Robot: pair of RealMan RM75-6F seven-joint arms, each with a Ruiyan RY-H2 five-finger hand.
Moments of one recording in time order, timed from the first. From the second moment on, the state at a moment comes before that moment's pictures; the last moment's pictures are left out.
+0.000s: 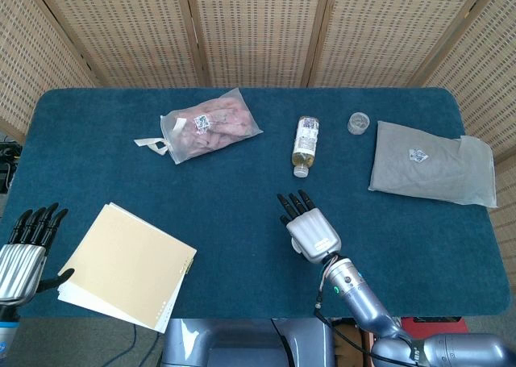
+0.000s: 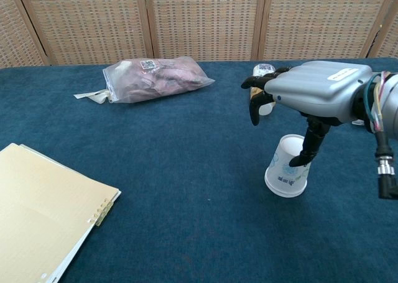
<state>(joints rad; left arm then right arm) -0.08 -1.08 0.00 -1.76 1.58 1.49 0.21 0.71 -1.42 0.17 -1.97 -0.93 1.08 -1.03</state>
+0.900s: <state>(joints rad) -0.08 -1.08 0.01 -1.76 1.59 1.49 0.21 0.79 -1.45 0.11 -1.93 -0.81 1.19 -1.12</state>
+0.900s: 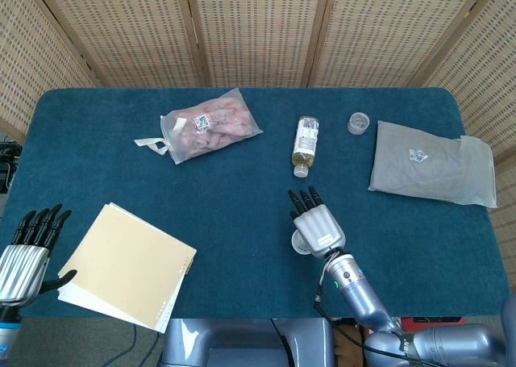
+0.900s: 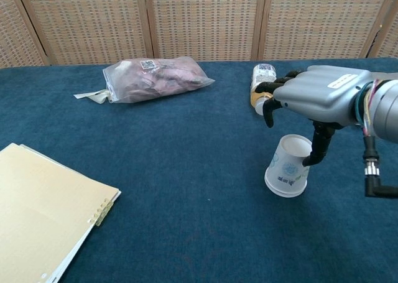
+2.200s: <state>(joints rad) -0.08 -1.08 0.02 -1.77 1.61 1.50 0.21 0.86 -1.48 0.07 -1.93 -0.76 1.23 -1.14</state>
